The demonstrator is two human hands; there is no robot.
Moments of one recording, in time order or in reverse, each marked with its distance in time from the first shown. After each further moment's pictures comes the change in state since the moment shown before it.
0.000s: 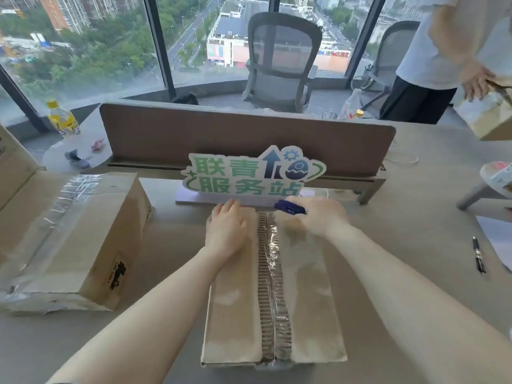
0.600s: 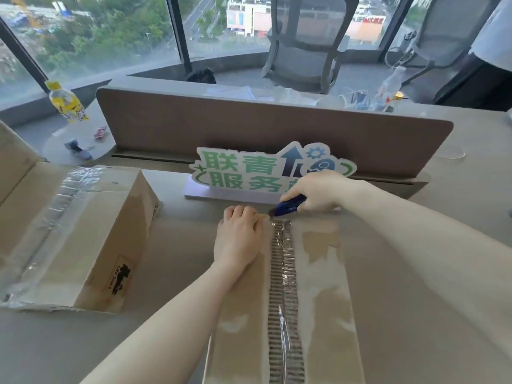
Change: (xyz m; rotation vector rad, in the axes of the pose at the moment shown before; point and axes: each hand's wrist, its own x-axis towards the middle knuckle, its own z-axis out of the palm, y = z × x) left_hand 0.025 -0.008 0.024 0.031 0.090 0.004; right_hand 0.101 -0.019 -0.039 -0.252 -0.371 -0.414
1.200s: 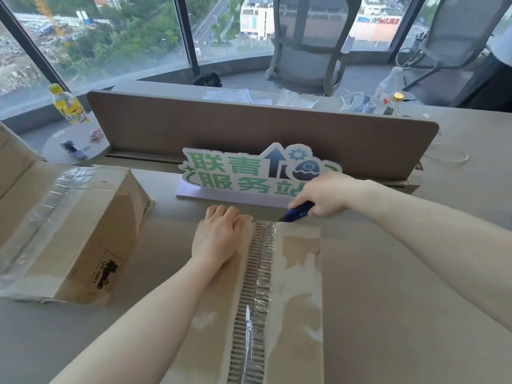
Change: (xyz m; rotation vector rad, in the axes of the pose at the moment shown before) left_hand 0.005 0.000 0.007 0.104 0.010 -0.021; right_hand -0.029 0.049 0.008 -0.158 -0.082 -0.085
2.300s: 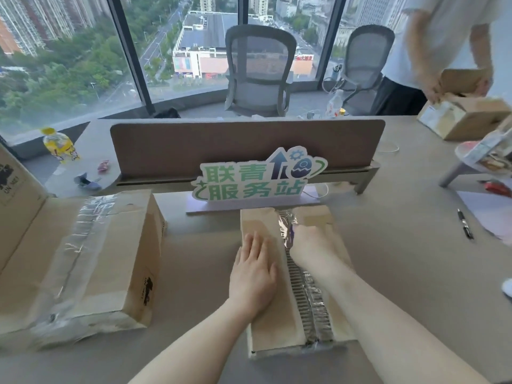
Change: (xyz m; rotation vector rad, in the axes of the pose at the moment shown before) left_hand -0.112 -0.041 -0.020 -0.007 -0.177 0.323; right_hand -0.029 -0.244 0.022 0.584 0.258 0.898
